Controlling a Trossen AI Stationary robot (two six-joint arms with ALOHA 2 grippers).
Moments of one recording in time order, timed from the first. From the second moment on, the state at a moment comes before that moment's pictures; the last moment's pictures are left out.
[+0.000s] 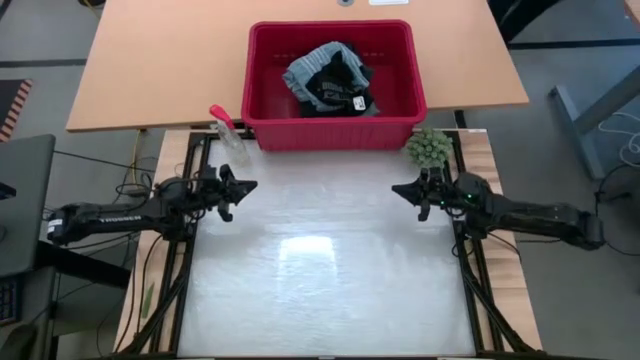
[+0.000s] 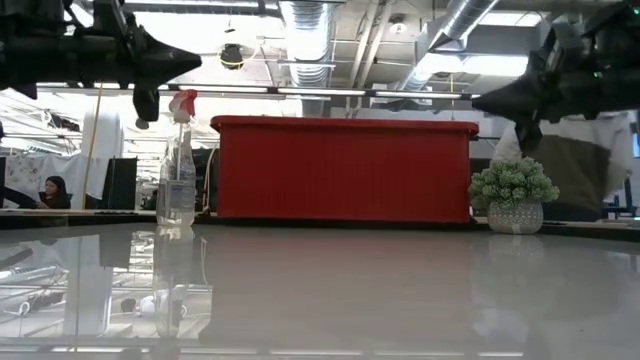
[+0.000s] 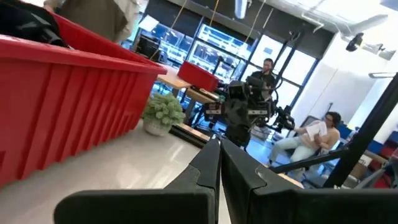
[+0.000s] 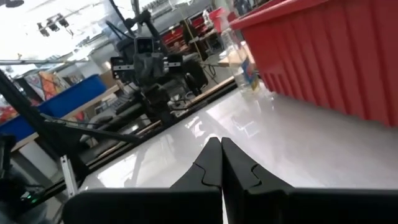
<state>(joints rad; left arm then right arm) 0.25 0.46 0.11 0.56 -0.01 -0.43 -0.31 0.41 0.12 0.28 -0.10 0.47</state>
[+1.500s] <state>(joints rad) 0.25 0.02 0.11 -0.33 -0.19 -0.43 -0.47 0.08 0.08 -0.13 -0.33 0.28</state>
